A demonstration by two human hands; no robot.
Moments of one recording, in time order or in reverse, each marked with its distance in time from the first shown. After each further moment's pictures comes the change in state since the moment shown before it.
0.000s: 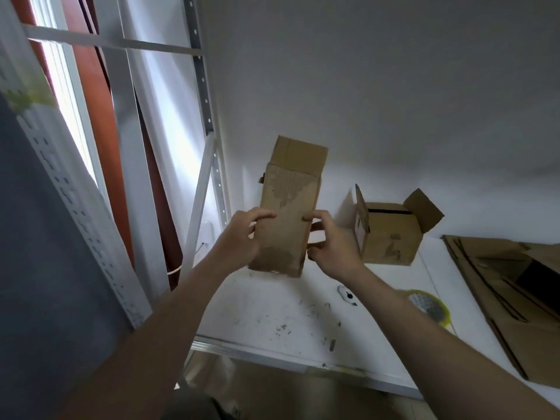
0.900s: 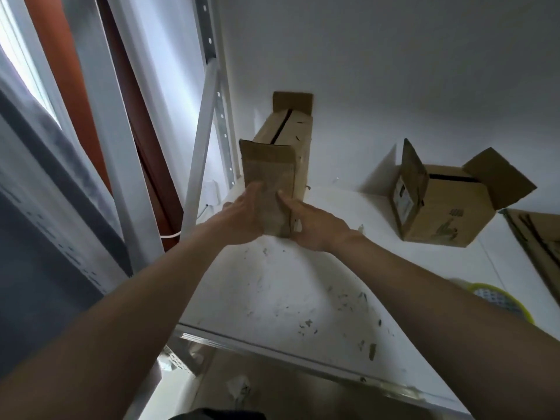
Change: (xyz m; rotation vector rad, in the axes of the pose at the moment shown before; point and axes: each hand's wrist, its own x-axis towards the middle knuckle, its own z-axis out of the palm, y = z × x) left_hand 0.075 -0.169 0.026 0.360 -0.258 -0.219; right_hand 0.128 0.095 0.094 -0.698 -0.455 -0.005
